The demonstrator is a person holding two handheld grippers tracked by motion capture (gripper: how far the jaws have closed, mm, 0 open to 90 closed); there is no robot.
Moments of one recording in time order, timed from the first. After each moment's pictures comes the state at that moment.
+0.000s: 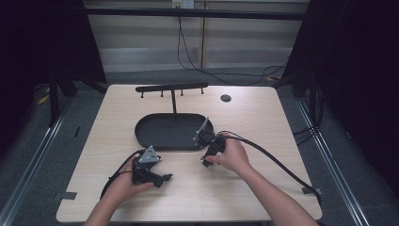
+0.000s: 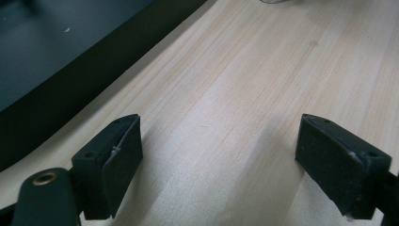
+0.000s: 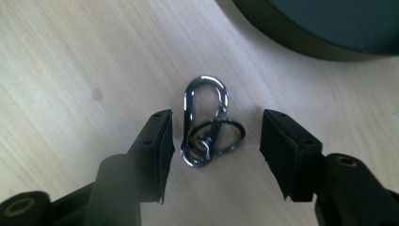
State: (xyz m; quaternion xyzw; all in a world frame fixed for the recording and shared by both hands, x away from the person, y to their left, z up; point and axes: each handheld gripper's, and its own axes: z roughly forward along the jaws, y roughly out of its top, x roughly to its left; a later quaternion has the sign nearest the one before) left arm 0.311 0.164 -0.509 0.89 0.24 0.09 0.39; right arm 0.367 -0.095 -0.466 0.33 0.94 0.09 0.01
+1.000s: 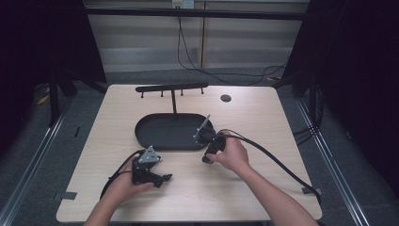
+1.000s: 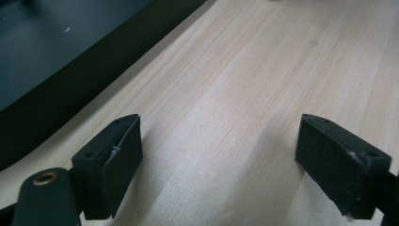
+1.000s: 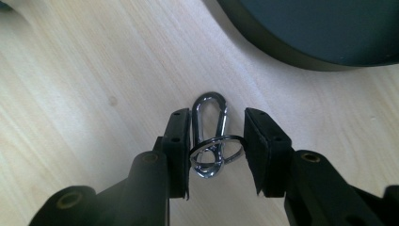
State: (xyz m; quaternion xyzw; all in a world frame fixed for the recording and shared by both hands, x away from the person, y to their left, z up) left arm 0.311 0.165 -0.509 0.89 0.24 0.09 0.38; right arm 0.364 -0.097 -0.451 0.33 0.94 0.11 0.01
